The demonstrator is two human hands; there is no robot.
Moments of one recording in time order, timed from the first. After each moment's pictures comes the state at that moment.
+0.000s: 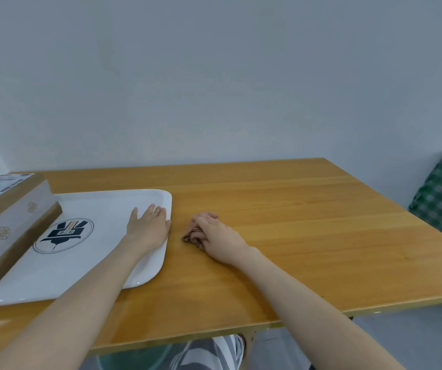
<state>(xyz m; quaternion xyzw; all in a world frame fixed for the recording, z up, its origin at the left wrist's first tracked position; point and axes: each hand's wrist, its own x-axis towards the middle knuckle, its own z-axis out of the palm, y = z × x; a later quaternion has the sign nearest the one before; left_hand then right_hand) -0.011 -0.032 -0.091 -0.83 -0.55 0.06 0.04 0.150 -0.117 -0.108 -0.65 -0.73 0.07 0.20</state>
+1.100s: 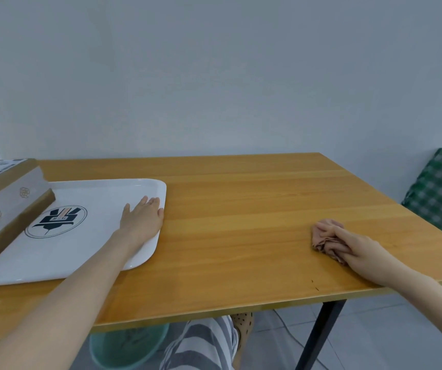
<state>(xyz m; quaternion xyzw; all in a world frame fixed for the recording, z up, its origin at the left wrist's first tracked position) -0.013 -0.036 -0.103 -0.82 -0.57 -0.03 -0.03 0.348 -0.295 -0.105 -0.77 -0.62 0.08 0.14</state>
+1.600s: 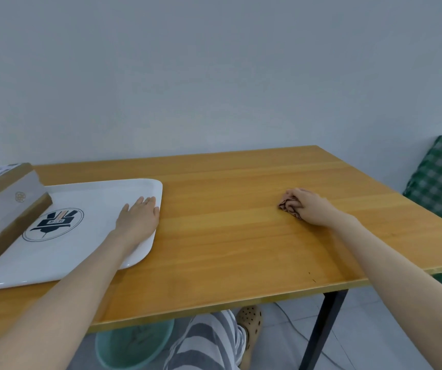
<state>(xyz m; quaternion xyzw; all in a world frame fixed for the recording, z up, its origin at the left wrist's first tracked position) -0.013 -0.036 -0.105 -0.82 -0.57 -0.04 -0.04 0.350 -0.185 -0.099 -0.80 -0.59 0.06 0.11</state>
